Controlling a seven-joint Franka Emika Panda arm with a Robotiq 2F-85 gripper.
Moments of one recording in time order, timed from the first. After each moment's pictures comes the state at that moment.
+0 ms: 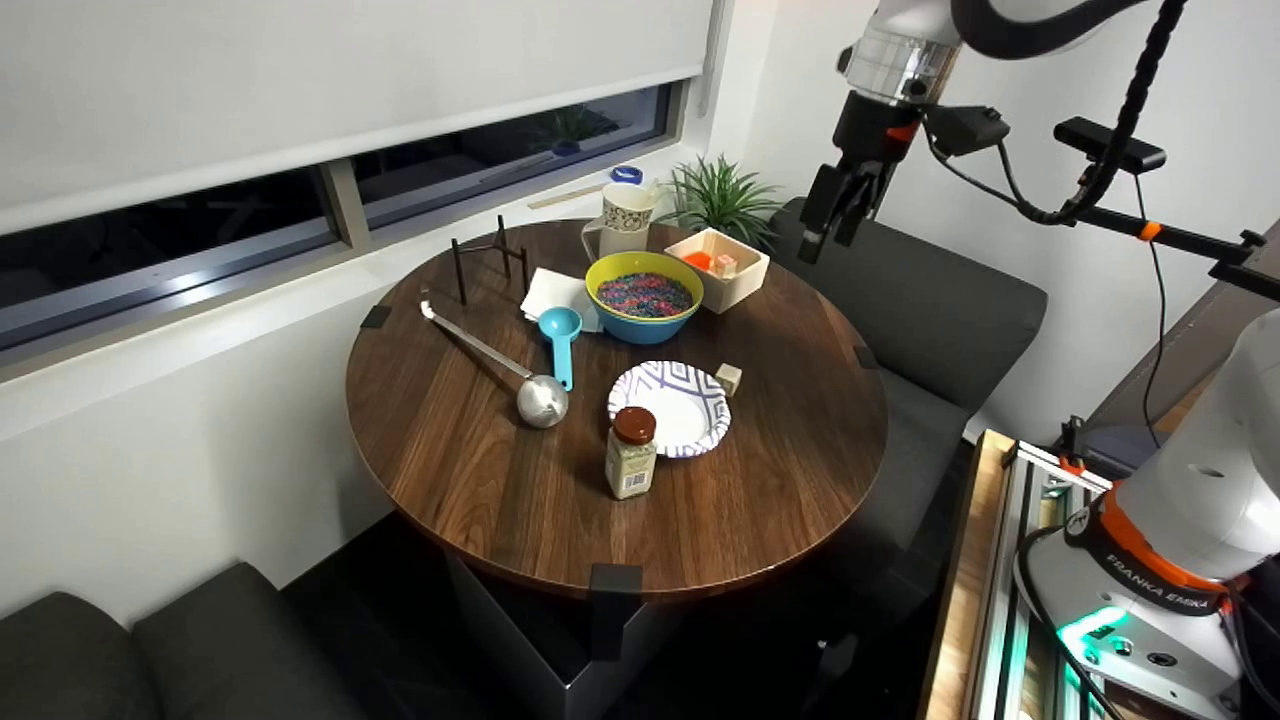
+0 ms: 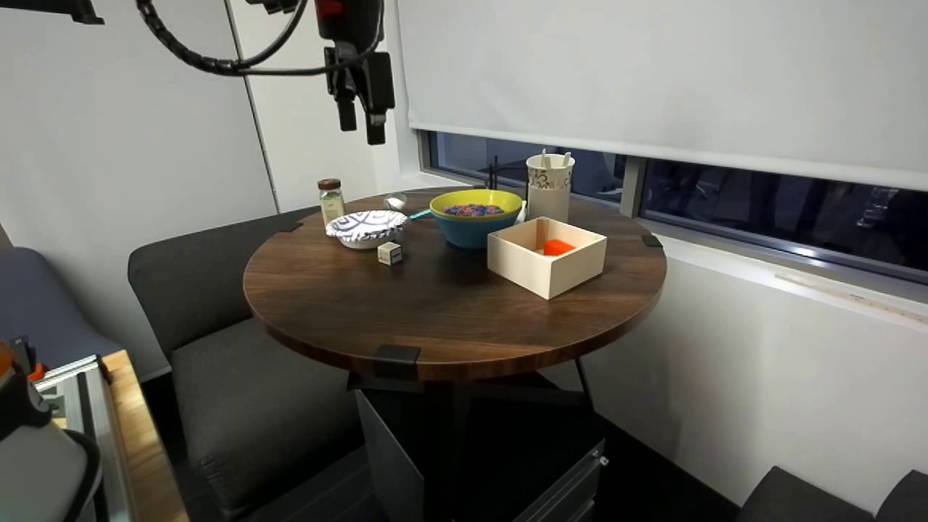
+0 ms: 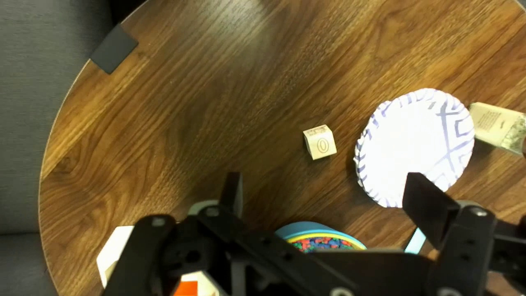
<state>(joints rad) -0.02 -0.41 -0.03 -2.42 0.08 2.03 0.05</state>
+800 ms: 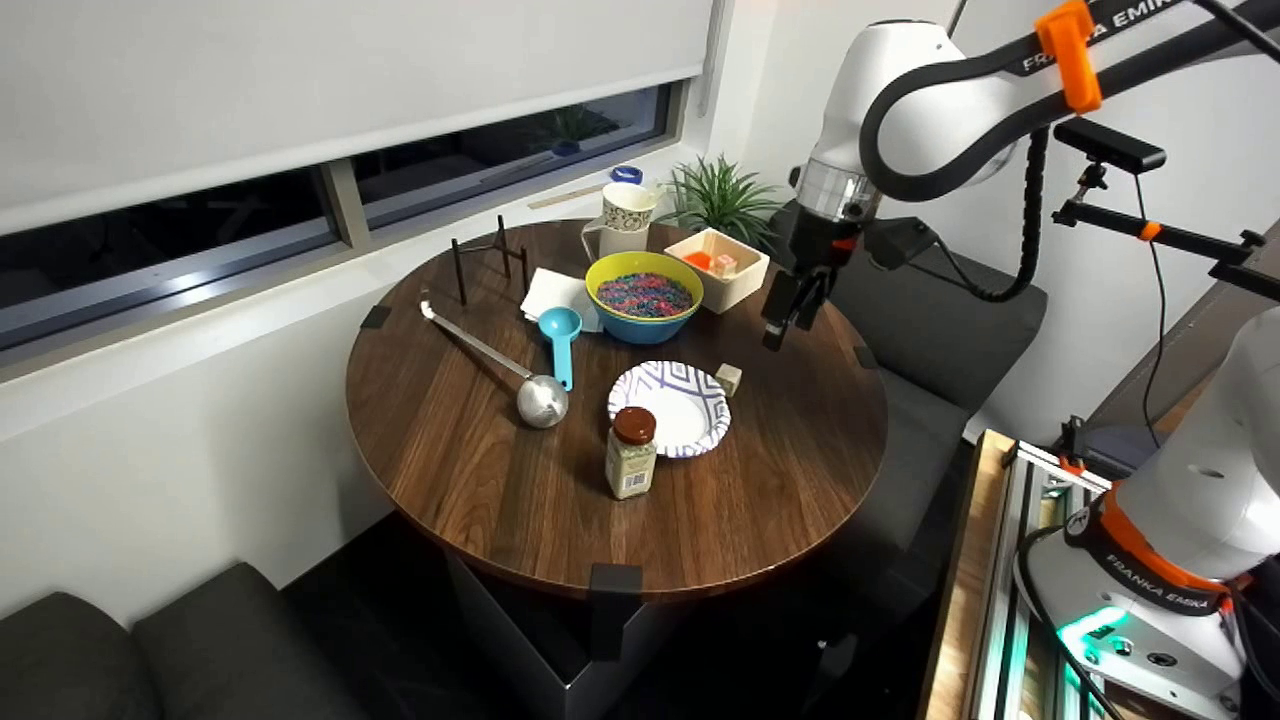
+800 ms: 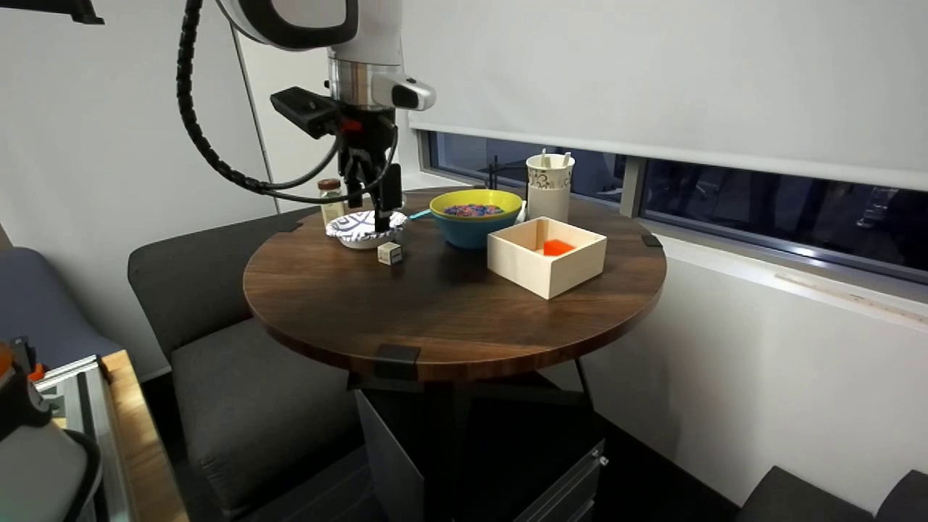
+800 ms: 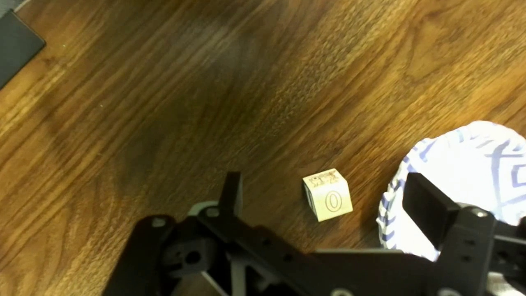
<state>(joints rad) 0.00 -0.20 -0.03 -2.54 0.19 2.31 -0.06</state>
